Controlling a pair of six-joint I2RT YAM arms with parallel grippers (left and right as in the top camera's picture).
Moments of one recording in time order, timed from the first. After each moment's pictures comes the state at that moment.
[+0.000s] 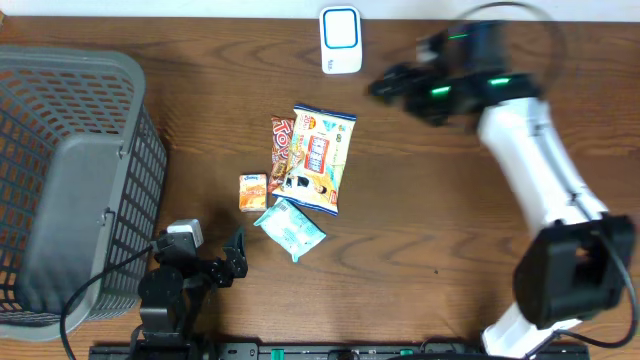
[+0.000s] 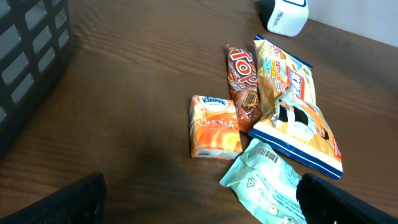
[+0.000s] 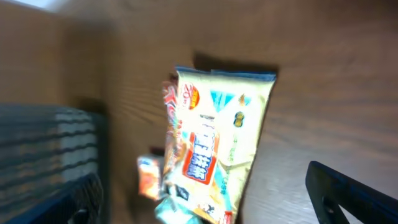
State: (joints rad) left arm -0.05 0.07 0.14 -0.52 0.13 -0.28; right arm 0.28 1.83 1.54 -0.67 -0.45 0.52
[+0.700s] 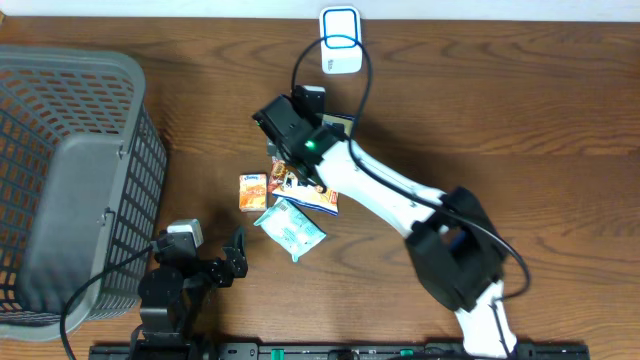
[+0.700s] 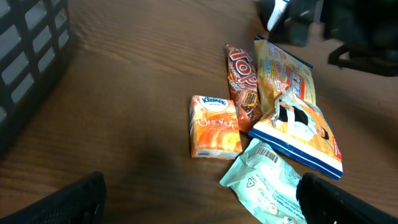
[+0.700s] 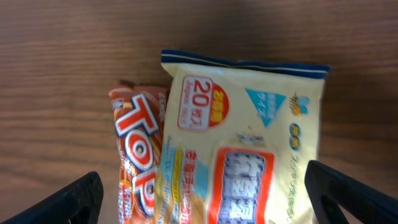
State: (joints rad) left arm -0.05 0.07 0.14 -0.52 0.13 -0.28; right arm 0.79 2.16 1.71 -0.59 0.43 0.75
